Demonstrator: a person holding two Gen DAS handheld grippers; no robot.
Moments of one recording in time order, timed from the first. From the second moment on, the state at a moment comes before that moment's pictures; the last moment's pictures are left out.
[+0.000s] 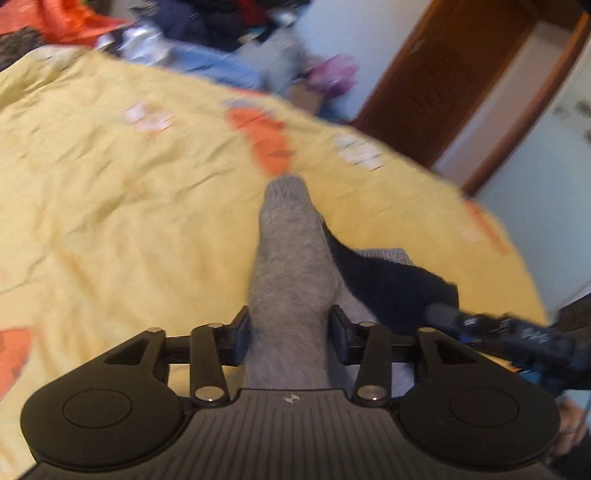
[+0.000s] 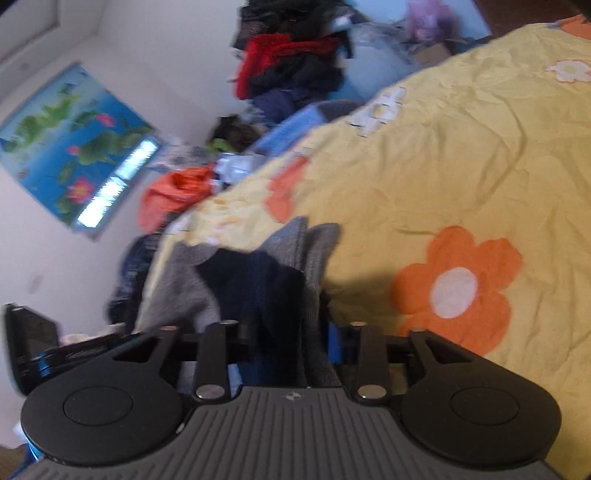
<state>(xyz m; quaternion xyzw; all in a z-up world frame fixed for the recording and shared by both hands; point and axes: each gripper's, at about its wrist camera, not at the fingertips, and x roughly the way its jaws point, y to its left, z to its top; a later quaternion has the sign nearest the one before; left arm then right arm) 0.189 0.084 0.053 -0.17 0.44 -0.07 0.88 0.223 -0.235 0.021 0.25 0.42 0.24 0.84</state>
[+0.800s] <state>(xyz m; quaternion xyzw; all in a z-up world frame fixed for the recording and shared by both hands) 0.017 0.092 0.039 -0.11 0.43 -0.12 0.89 0.070 -0.237 0.006 0.21 0.48 0.33 0.78</state>
